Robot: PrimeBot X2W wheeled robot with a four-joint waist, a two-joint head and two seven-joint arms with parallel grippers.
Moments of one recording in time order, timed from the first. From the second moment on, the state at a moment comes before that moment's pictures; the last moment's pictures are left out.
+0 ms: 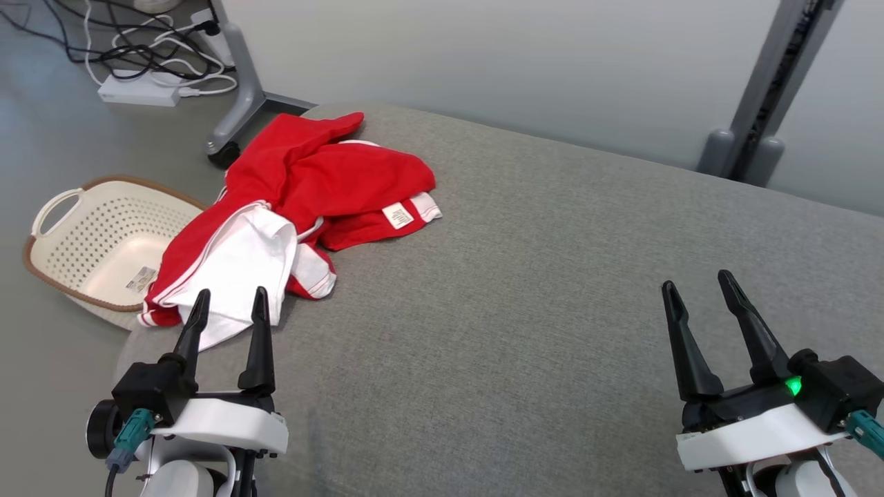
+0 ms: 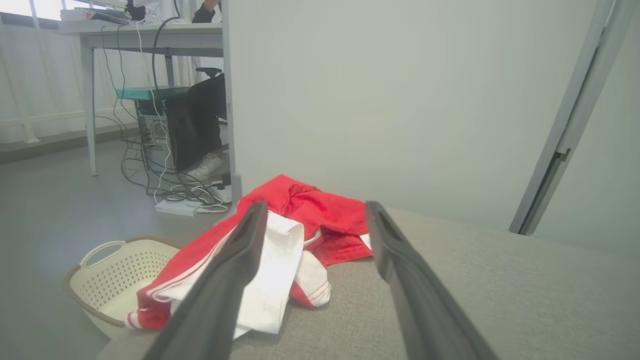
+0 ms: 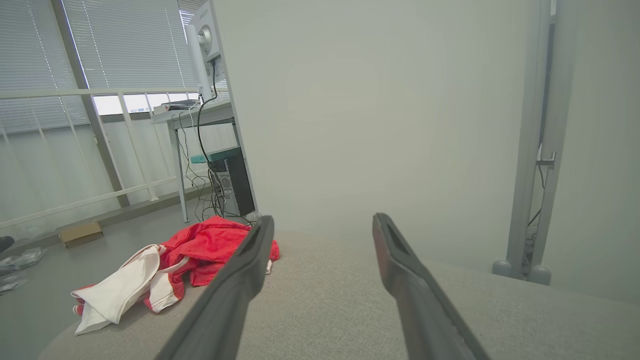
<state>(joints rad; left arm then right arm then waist) -0.13 0.05 -0.03 0.25 -0.23 -0.05 -0.26 -0.08 -0.16 0.20 0.03 0.33 0.13 -0.26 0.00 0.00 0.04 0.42</state>
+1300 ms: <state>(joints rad) -0.13 0.05 -0.02 0.26 -0.24 -0.04 -0.26 -0.09 -0.17 0.26 0.05 0.34 0.13 -0.26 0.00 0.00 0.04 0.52</state>
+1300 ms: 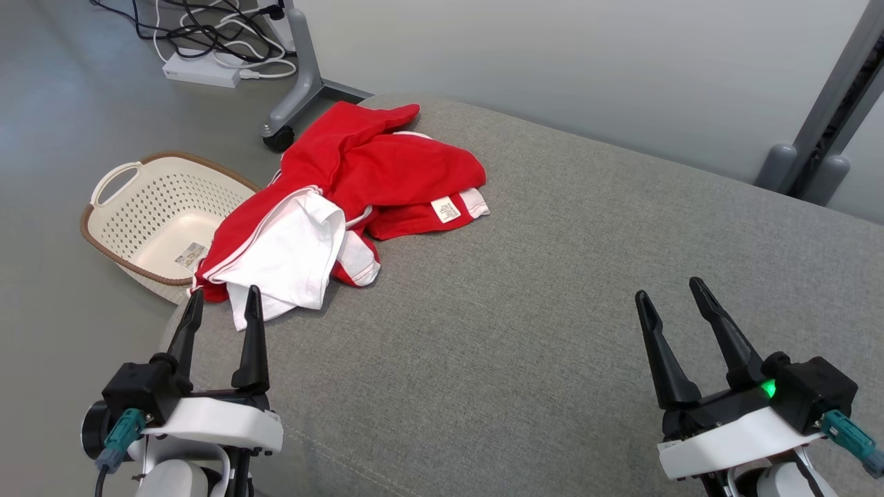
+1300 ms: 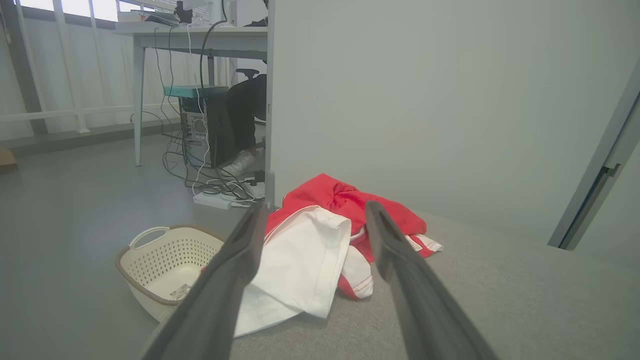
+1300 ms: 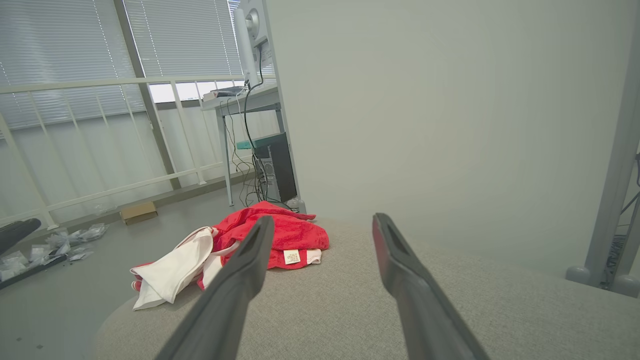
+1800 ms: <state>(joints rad) -0.31 0.10 0.06 0.27 -0.26 -0.10 -0.26 -0.14 -0.18 0.28 0.05 0.34 0.13 -0.26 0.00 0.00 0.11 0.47</state>
